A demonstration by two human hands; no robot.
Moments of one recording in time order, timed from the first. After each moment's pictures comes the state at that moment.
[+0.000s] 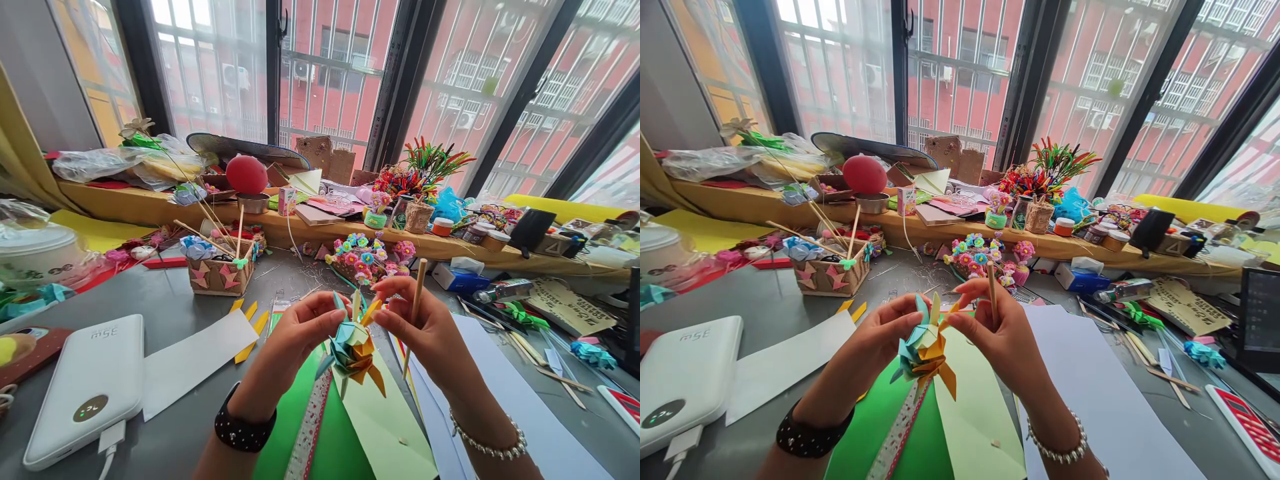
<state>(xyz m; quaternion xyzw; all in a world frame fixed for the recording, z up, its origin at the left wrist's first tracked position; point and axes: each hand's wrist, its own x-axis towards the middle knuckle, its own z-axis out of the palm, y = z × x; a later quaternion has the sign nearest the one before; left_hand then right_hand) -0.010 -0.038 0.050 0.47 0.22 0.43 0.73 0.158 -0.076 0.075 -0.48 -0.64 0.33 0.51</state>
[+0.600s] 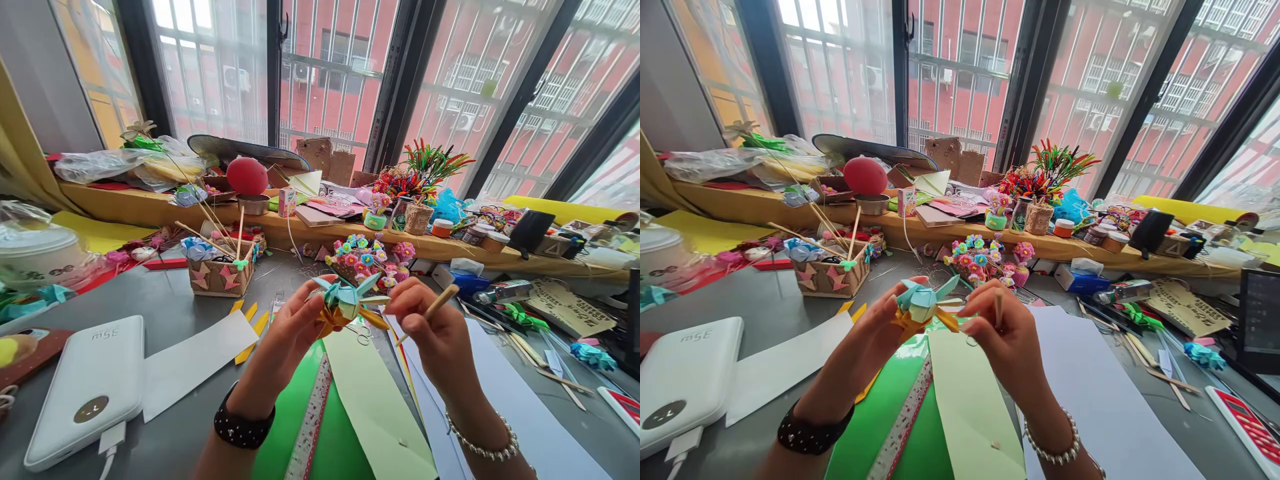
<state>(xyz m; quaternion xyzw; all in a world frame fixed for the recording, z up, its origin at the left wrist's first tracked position) -0.010 -0.039 0.053 0.43 0.19 0.50 0.73 0.158 -0.076 0.071 -0.39 -0.68 0.20 0.59</state>
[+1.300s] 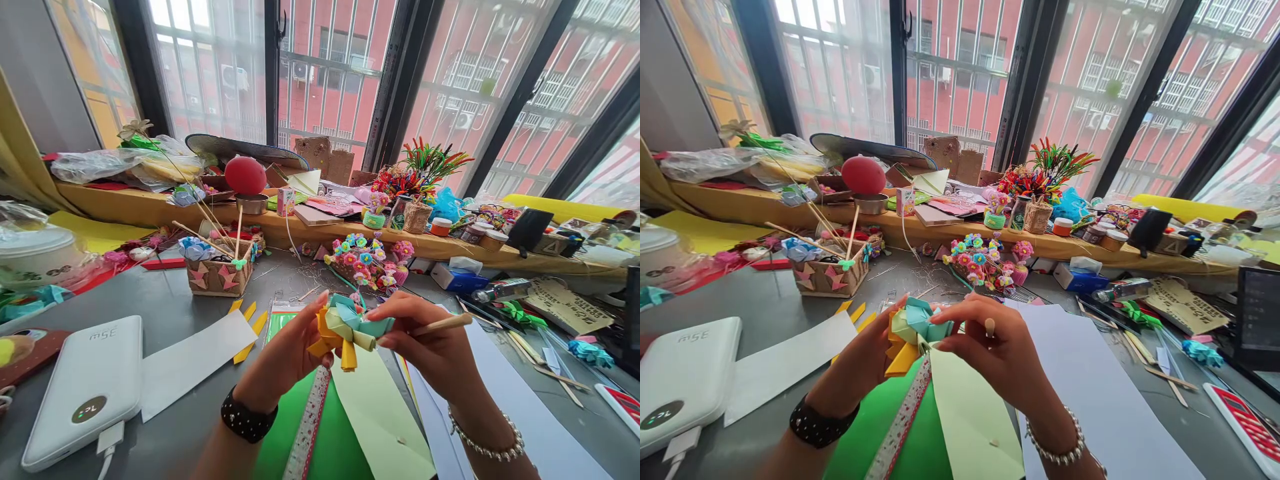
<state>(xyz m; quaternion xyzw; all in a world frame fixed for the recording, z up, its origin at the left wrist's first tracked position) -0.012 -0.034 0.045 0.36 0.23 0.33 0.84 0.163 -0.082 0.072 -0.35 -0.74 0.25 0.52</state>
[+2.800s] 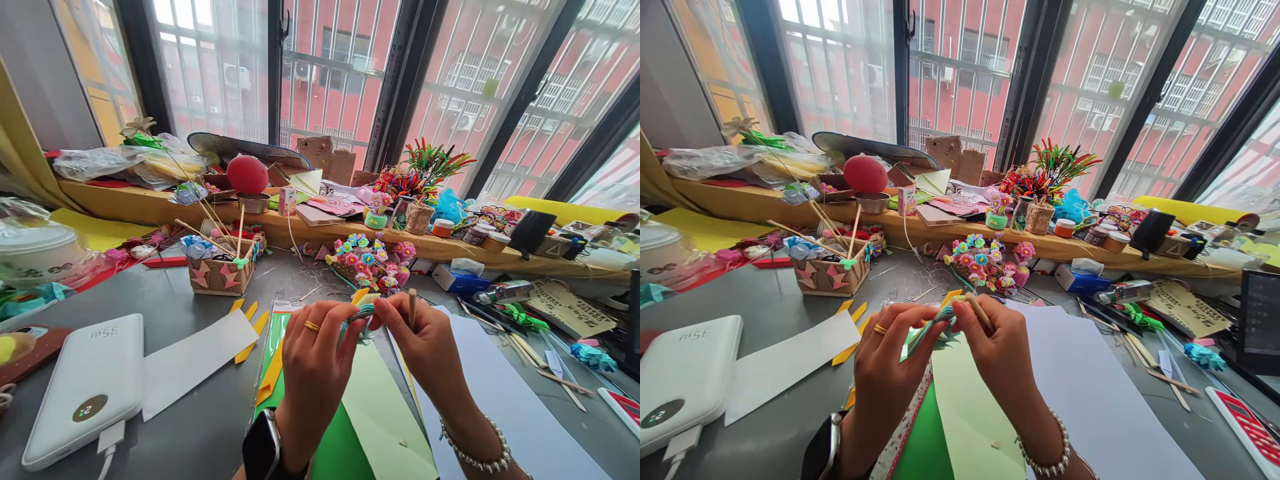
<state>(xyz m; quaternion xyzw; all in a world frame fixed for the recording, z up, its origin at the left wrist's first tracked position) 0.016 -0.058 0.037 0.71 0.36 0.60 -0.09 0.144 -0.083 0.073 -0.56 -0.65 0.16 0.50</state>
